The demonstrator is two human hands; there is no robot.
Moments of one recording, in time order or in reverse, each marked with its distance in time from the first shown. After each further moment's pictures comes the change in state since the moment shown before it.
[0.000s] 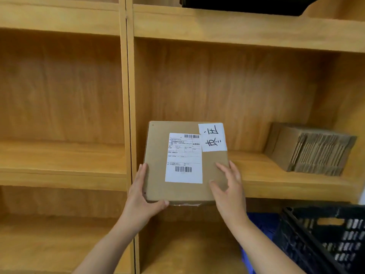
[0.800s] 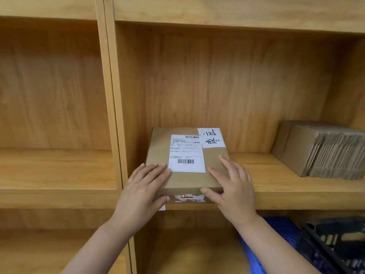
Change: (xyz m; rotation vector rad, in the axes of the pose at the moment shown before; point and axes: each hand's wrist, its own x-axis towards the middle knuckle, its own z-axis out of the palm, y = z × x) left_hand 0.086 -0.013 0.004 1.004 -0.014 0.504; right_hand 0.072 0.034 0.022 -0.665 0.052 -0.478
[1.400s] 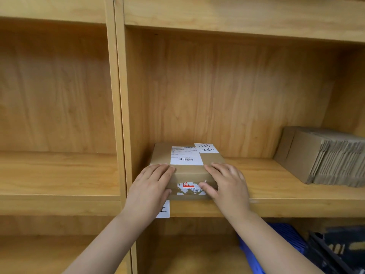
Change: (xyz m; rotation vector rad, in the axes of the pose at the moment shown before) left_hand 0.026 -0.008 0.003 0.132 0.027 0.015; right_hand 0.028 -0.013 0.028 -0.044 0.004 0.029
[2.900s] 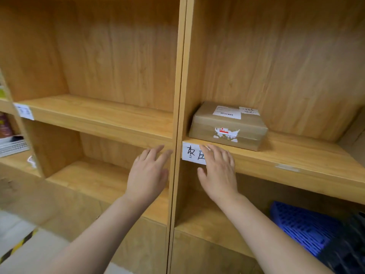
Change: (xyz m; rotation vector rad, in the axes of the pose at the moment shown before) left_hand -0.146 0.009 -0.062 0.019 -0.110 -0.444; right_hand -0.079 -0.108 -0.013 0.239 -0.332 -0.148
